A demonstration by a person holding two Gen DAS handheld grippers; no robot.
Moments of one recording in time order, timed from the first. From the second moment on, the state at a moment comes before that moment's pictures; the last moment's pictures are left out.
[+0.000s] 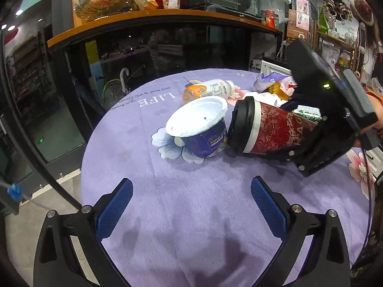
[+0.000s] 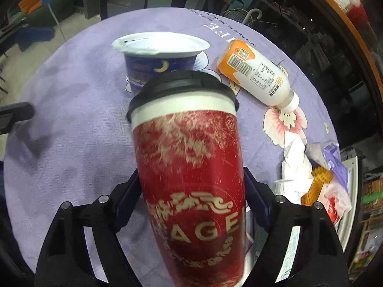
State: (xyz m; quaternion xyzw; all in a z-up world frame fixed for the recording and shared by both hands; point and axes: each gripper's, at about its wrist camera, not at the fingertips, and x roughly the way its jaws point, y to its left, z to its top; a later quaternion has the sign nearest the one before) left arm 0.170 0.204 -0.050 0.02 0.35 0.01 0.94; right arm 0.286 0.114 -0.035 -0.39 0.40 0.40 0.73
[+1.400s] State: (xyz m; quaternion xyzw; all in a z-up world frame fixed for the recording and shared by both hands) left arm 0.245 0.128 -0.052 0.17 0.40 -0.03 0.90; right arm 0.217 -0.064 0.012 -0.03 0.34 0.33 0.88
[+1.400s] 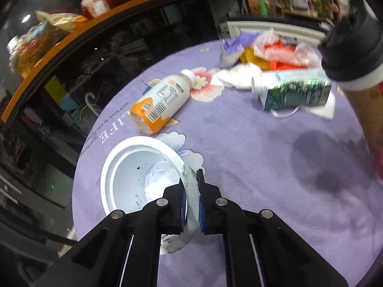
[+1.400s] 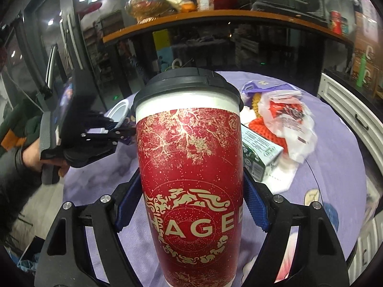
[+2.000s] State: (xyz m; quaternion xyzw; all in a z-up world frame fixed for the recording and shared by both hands) left arm 0.162 -0.002 0.004 0.05 0.28 -0.13 0.95; right arm 0.146 -0.191 -0.001 0.05 0.29 0.22 0.93
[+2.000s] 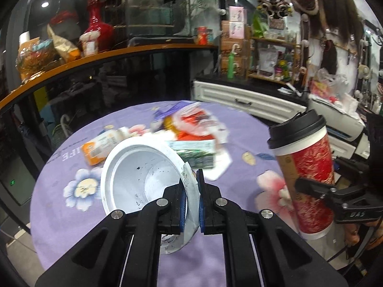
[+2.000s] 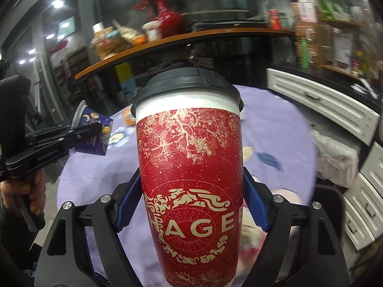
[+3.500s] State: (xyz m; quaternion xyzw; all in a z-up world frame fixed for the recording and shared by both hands) left arm 0.218 -0.307 -0.092 0.09 0.38 -0.35 0.85; right arm 0.172 -0.425 -0.188 0.17 0.44 -0.08 0.88
